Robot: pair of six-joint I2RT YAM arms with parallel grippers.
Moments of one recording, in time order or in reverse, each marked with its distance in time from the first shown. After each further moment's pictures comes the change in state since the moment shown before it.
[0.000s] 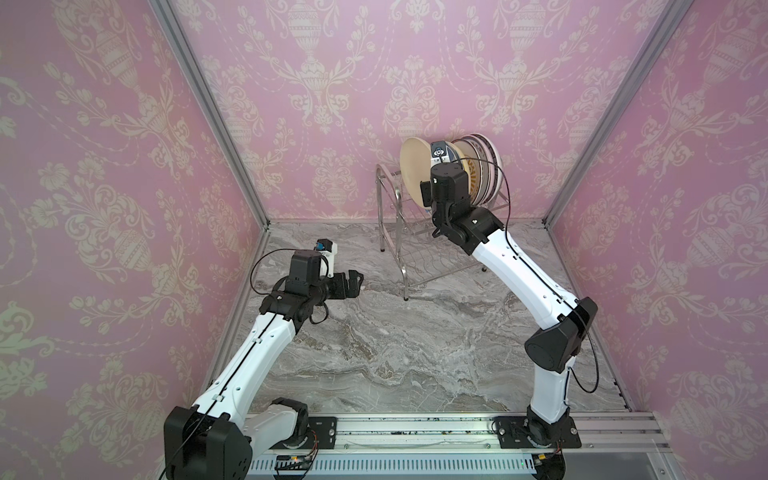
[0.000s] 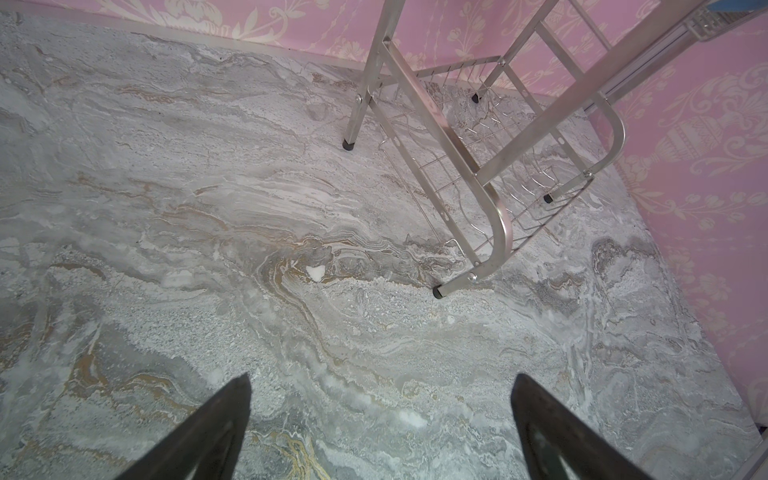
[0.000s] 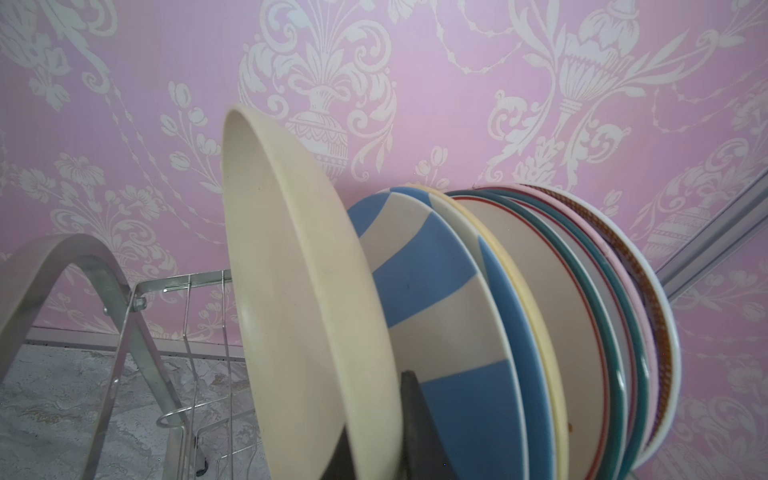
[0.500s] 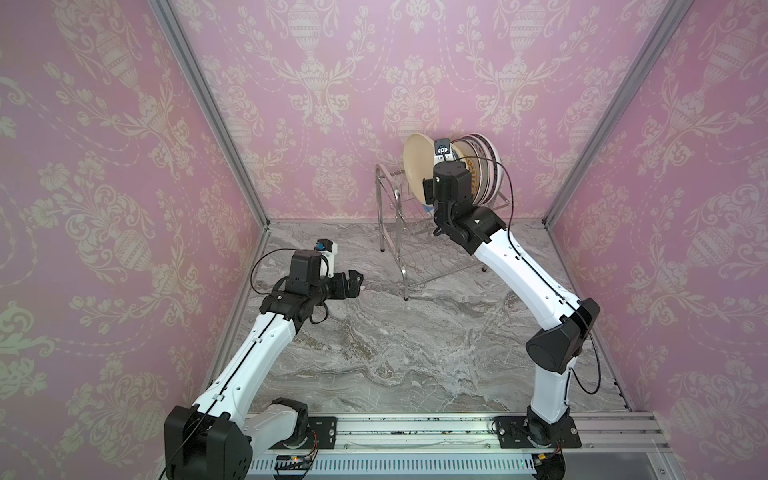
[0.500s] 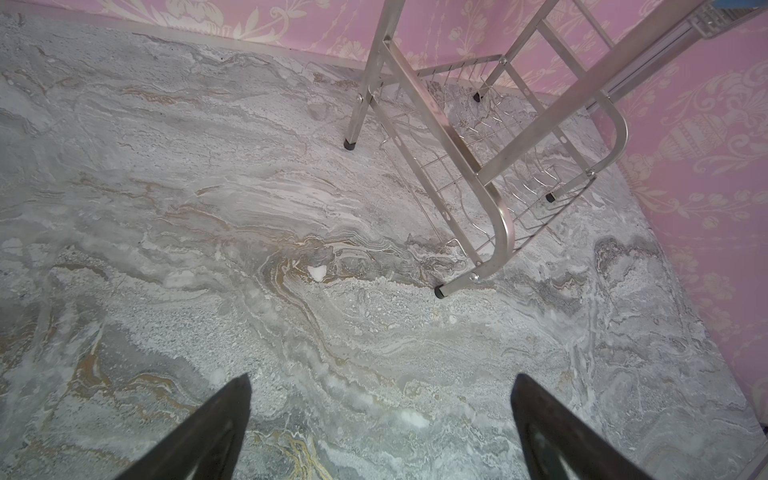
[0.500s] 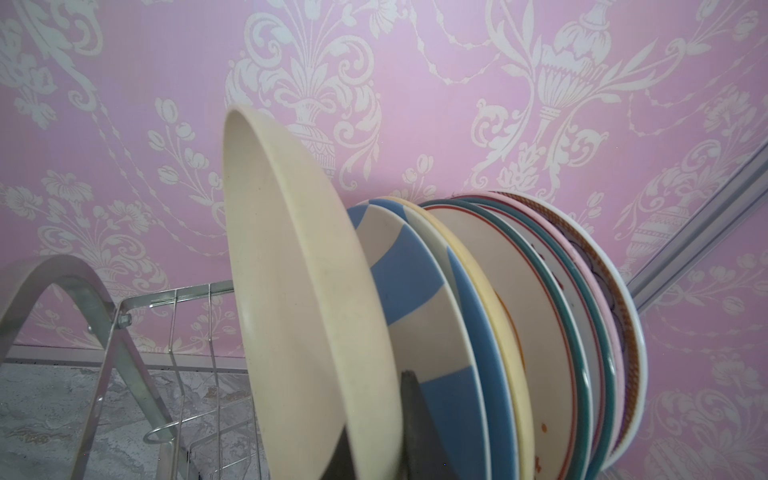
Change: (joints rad) left arm 0.000 0.002 0.000 0.000 -0.003 0.004; right arm -0.001 -0.010 0.001 0.013 0.019 0.000
